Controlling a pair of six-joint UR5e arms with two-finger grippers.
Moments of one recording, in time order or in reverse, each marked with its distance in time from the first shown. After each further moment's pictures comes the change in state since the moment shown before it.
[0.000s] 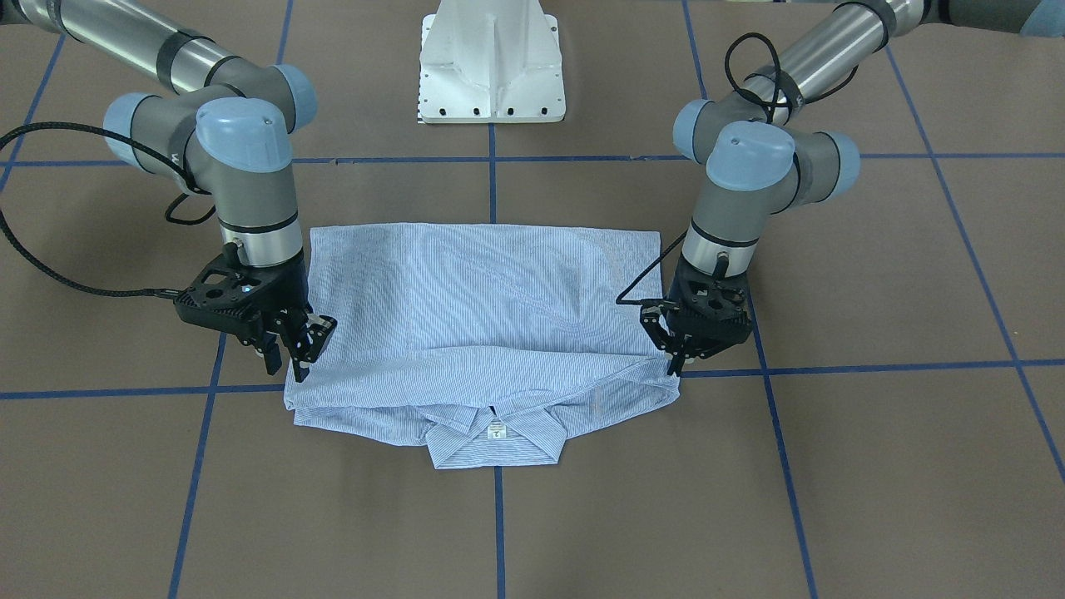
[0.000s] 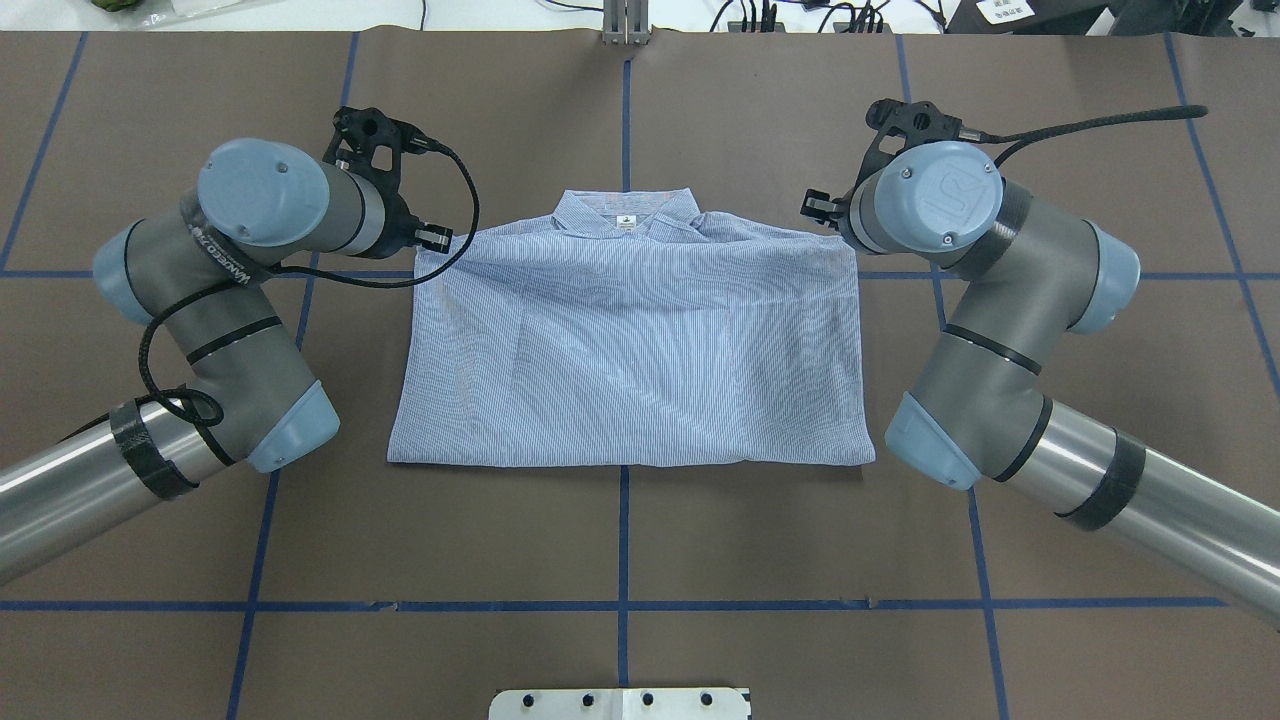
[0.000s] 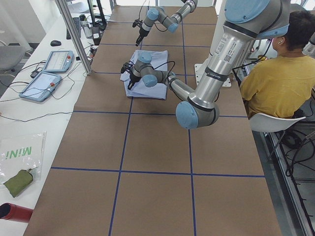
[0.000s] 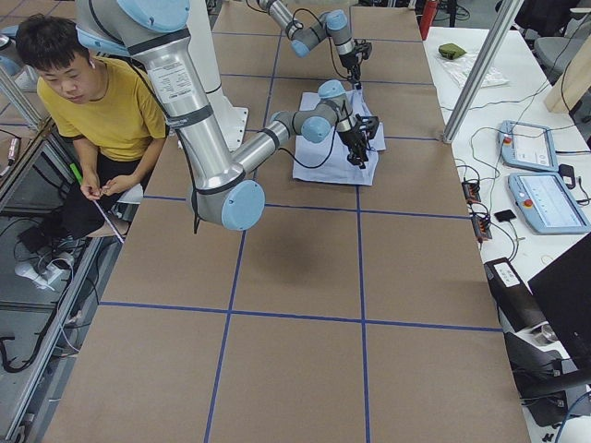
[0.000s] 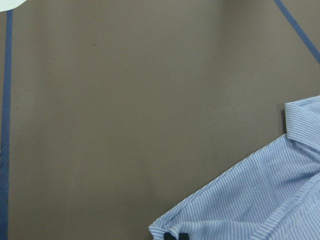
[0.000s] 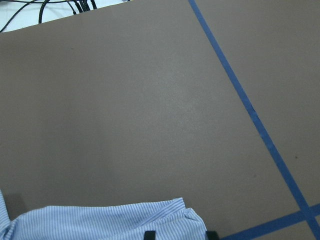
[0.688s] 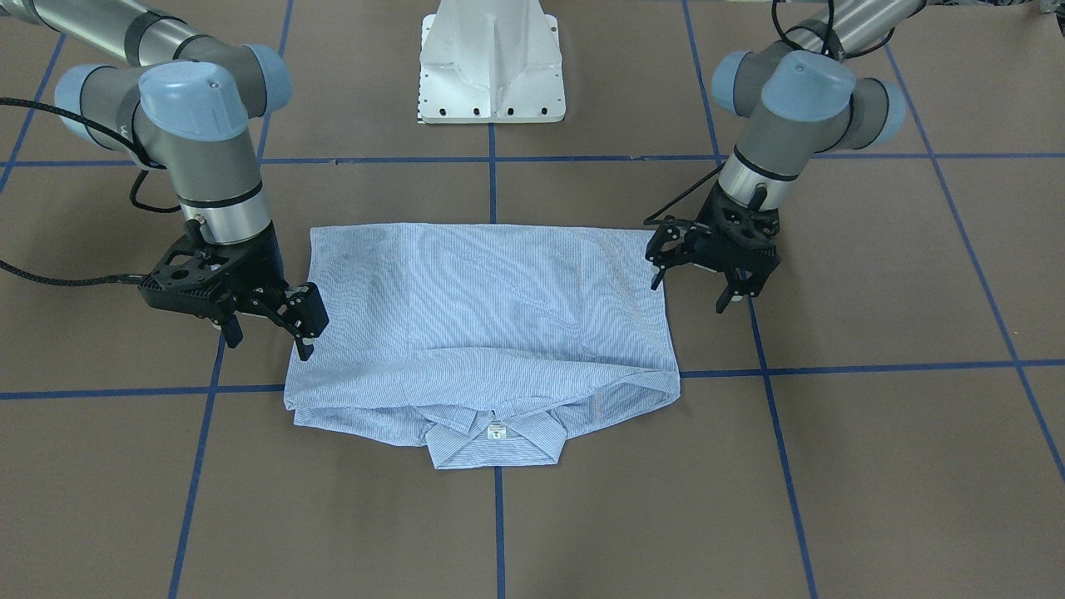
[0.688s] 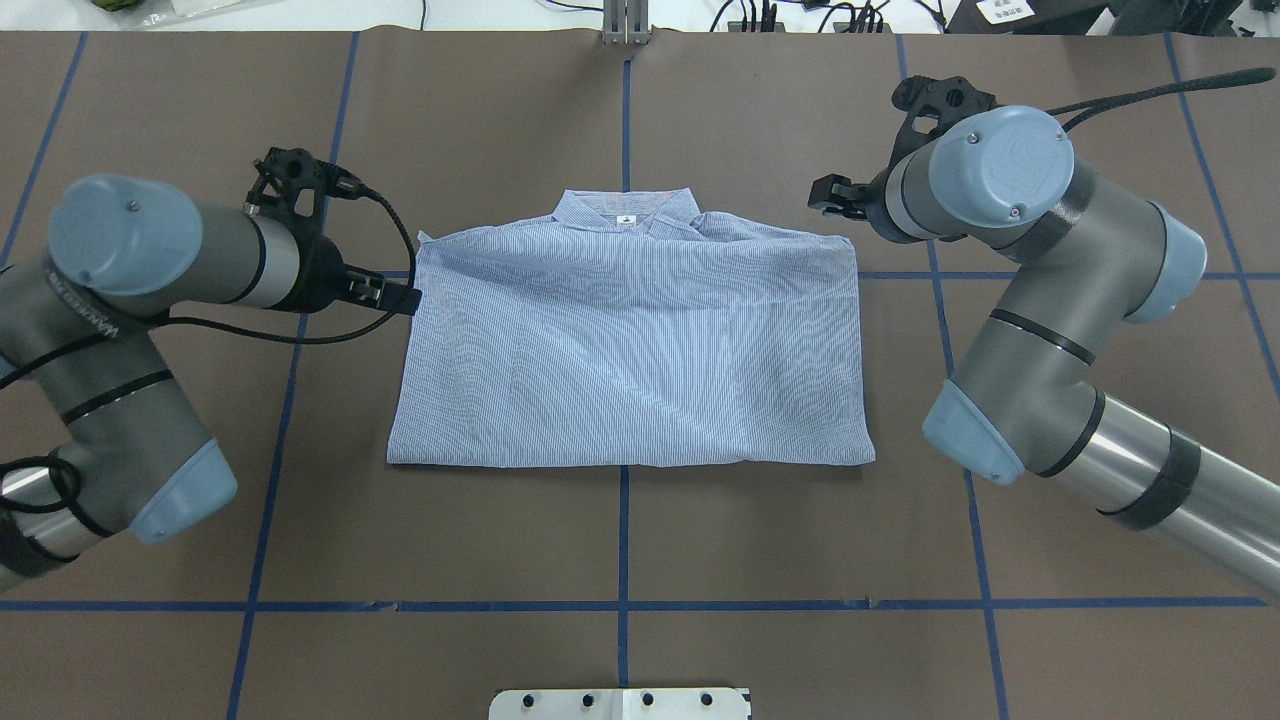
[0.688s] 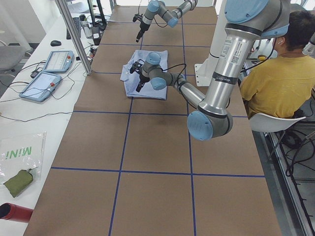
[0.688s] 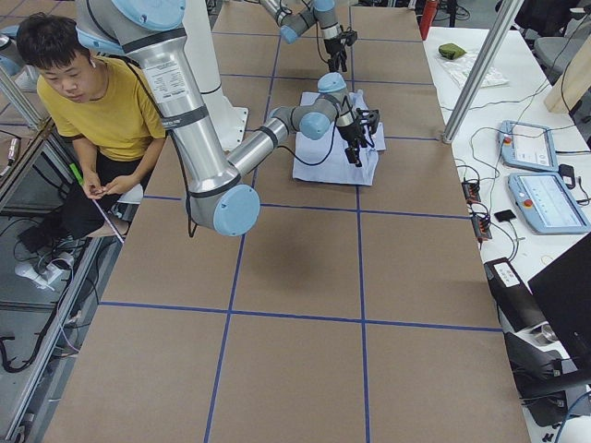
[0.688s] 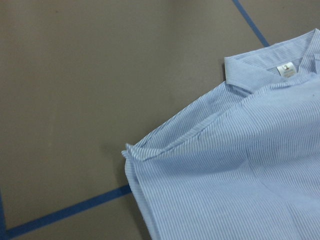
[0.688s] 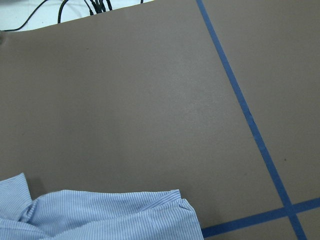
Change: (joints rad) left arm 0.023 0.232 -0.268 -0.040 -0.109 -0.031; right arm 0.032 -0.042 0.088 -0.011 0.069 -0.050
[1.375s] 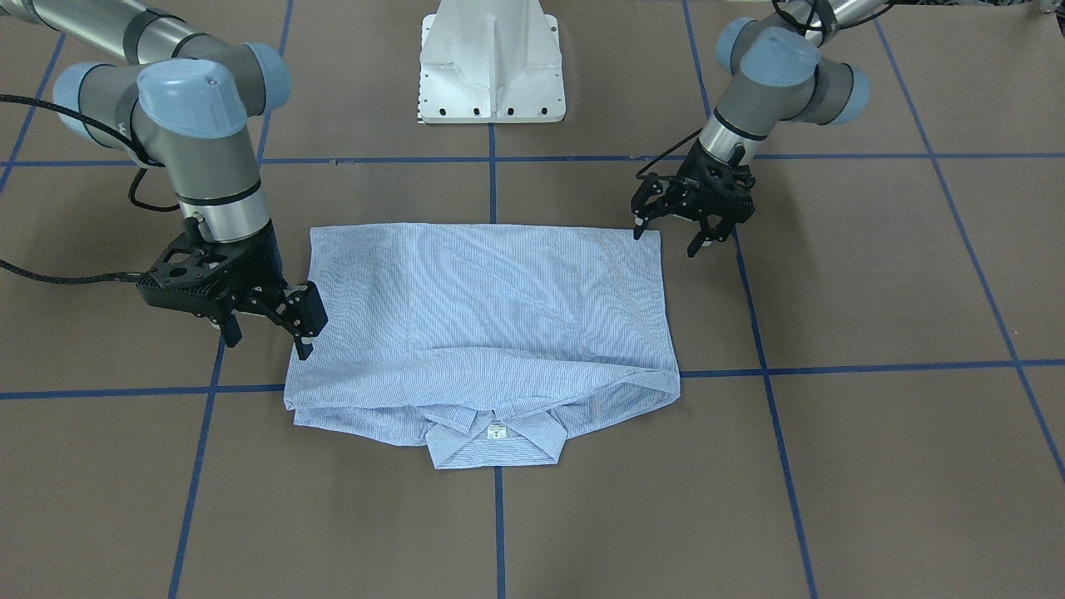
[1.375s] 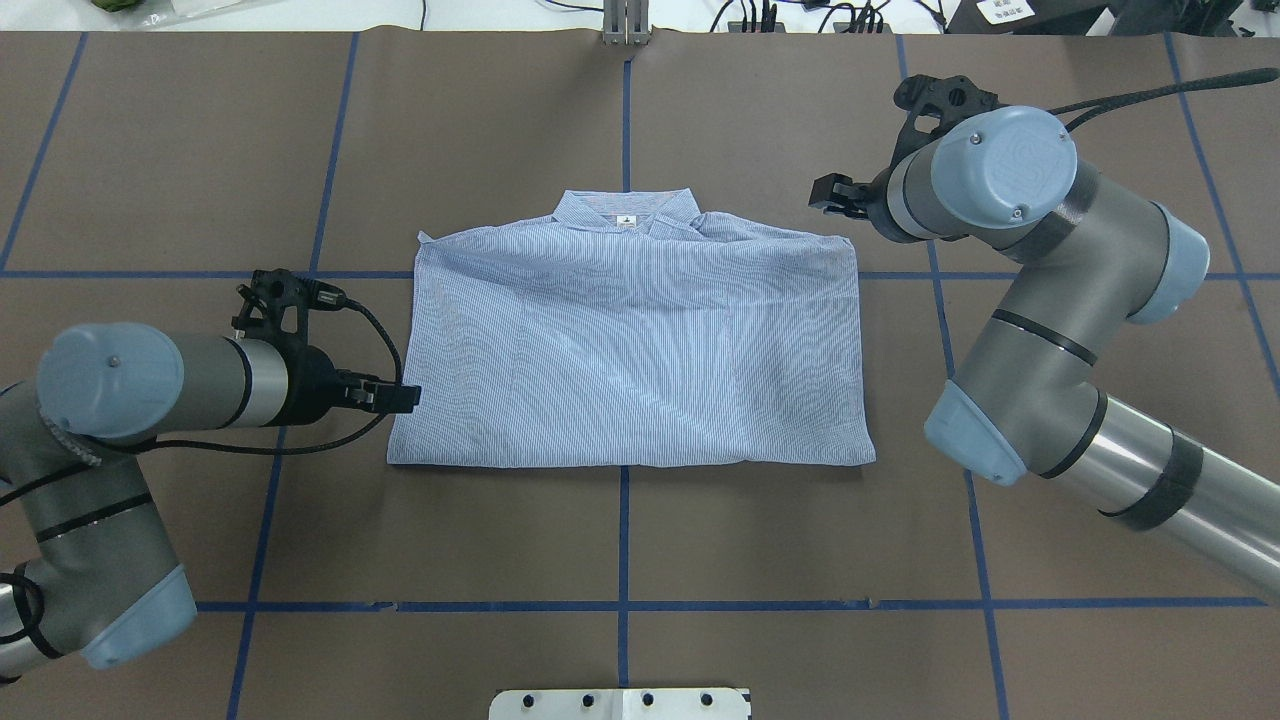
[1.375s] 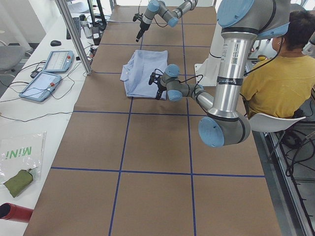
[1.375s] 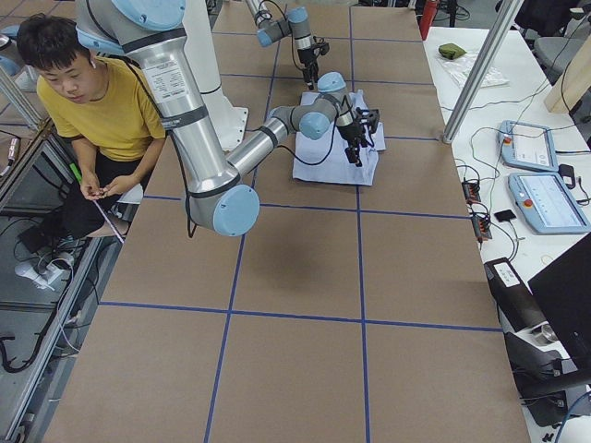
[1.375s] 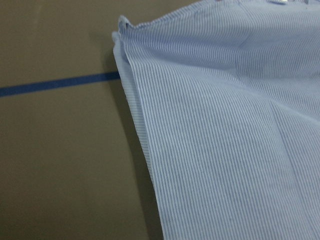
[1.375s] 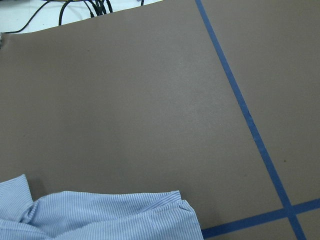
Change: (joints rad) left arm 0.220 0.134 -0.028 -0.168 0.147 -0.266; right arm 0.000 -0.001 0.003 0.000 -0.004 0.001
